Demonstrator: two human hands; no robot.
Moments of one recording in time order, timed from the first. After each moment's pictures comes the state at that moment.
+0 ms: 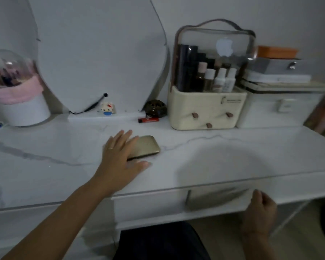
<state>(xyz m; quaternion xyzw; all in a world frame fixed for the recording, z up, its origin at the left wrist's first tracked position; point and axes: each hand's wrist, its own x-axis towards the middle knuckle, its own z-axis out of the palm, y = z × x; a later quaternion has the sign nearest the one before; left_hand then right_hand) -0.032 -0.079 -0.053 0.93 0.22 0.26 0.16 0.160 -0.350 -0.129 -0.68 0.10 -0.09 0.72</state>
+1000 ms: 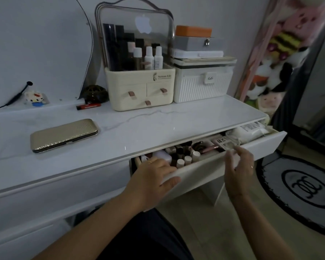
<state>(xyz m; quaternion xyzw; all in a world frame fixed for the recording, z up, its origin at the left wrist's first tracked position) 0.036 -0.279 -0.099 0.96 -0.06 0.20 0.21 0.188 -0.487 -0.136 -0.81 -0.11 -0.27 0.50</state>
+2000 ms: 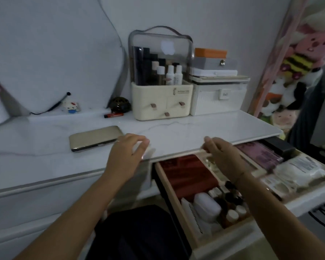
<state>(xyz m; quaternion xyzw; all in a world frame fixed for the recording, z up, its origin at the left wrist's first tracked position) -0.007 -0.194 -0.044 0.87 0.13 0.37 0.28 0.138 -0.414 -0.027 -0.83 -0.32 -0.06 0.46</state>
